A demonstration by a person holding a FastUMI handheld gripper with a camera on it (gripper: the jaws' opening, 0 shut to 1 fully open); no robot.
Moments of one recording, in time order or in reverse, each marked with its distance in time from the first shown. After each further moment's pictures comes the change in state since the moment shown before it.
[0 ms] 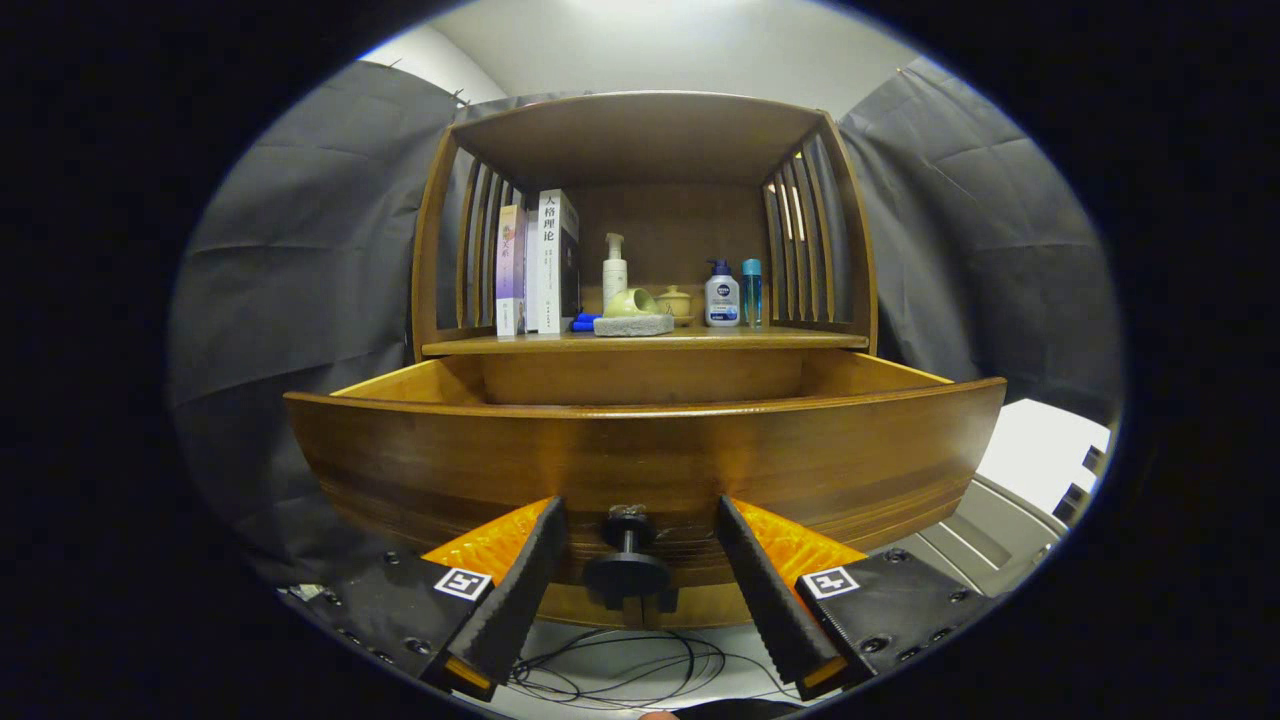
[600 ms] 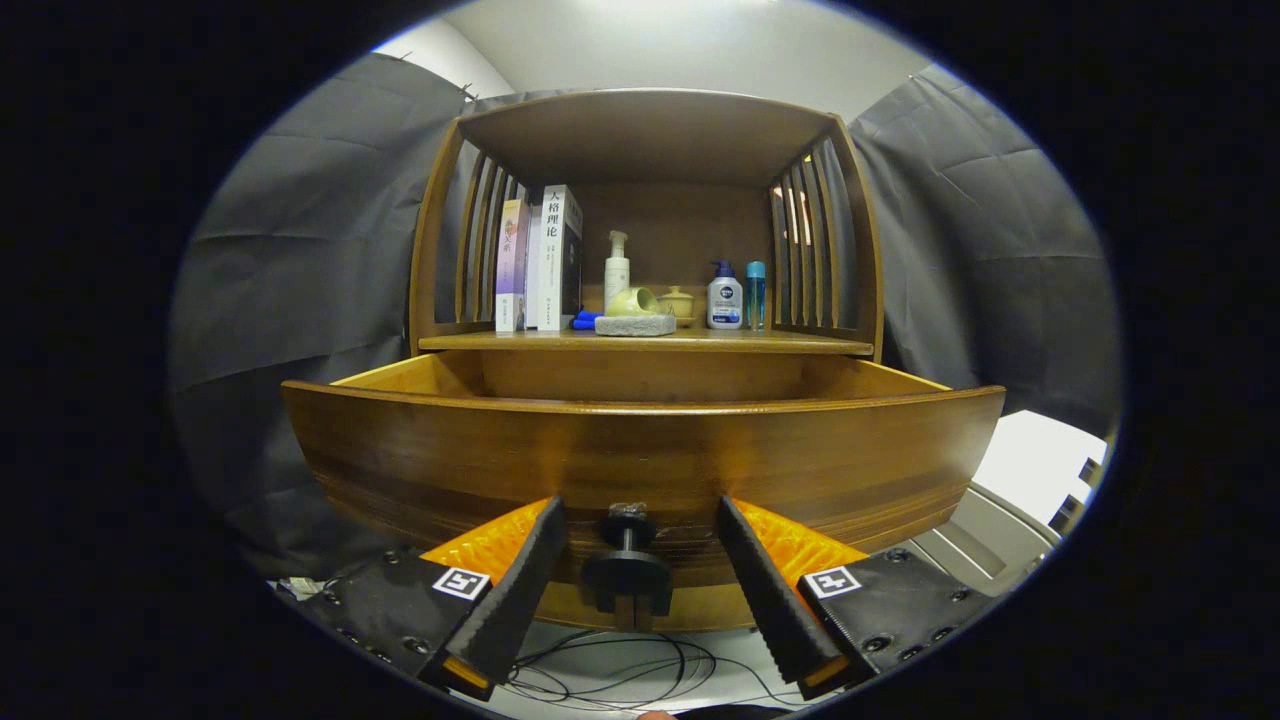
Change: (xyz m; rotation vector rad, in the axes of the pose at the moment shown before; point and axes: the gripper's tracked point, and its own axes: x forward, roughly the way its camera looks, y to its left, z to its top) arm 0.012 -0.001 0.004 -0.003 0.004 0.001
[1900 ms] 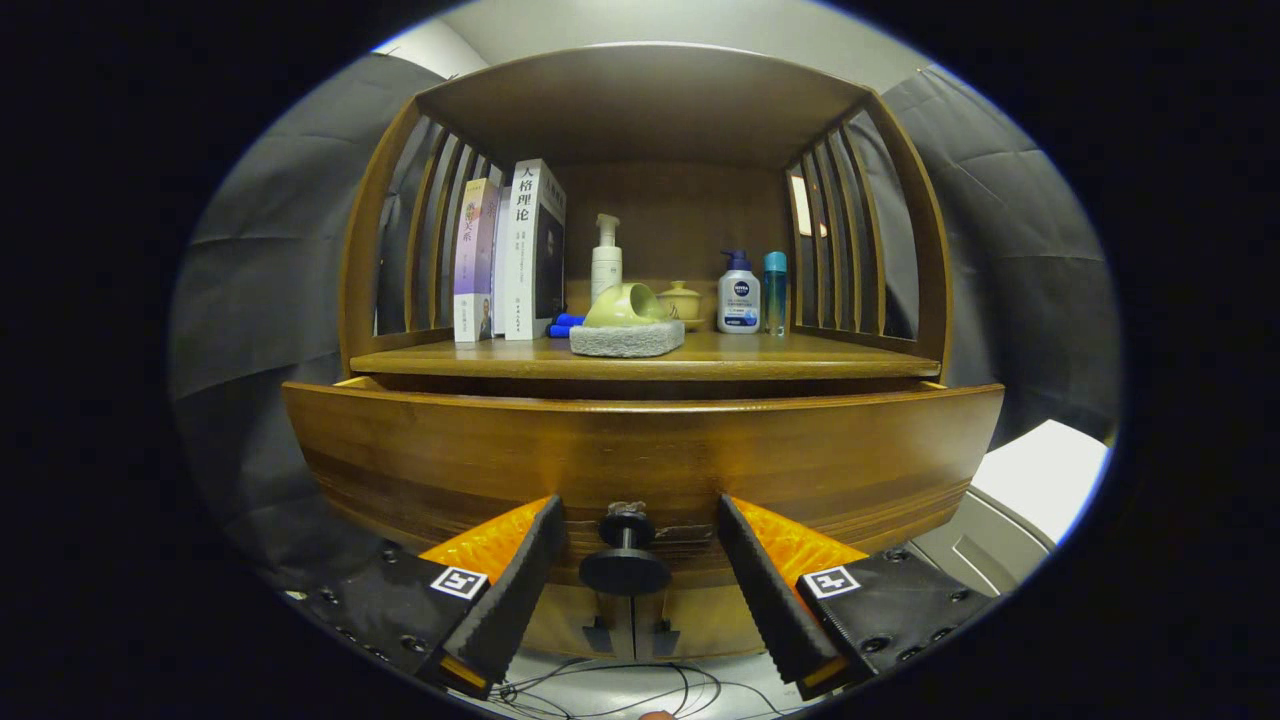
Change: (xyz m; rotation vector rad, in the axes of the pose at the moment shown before) arm 0.111 -0.003 0.028 0.009 0.009 -0.009
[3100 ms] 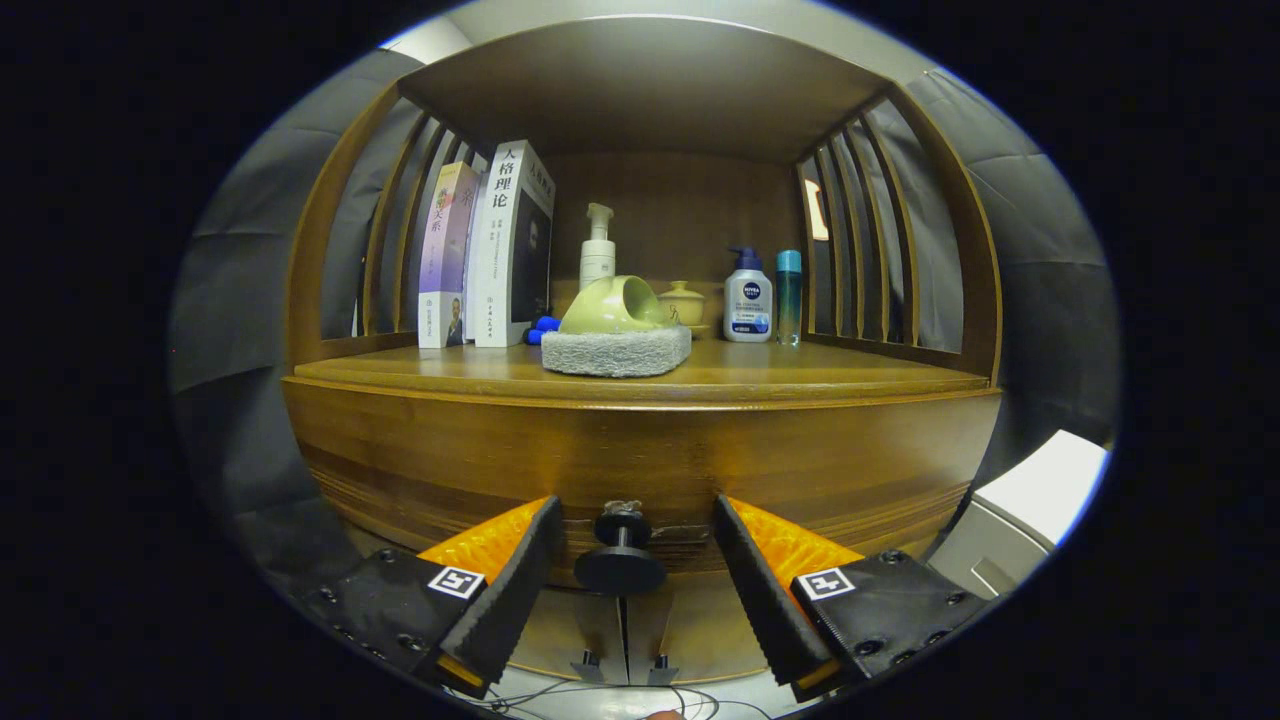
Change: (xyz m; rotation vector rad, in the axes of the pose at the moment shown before) arm 0.059 0.000 0.010 -0.016 -0.015 -0.017
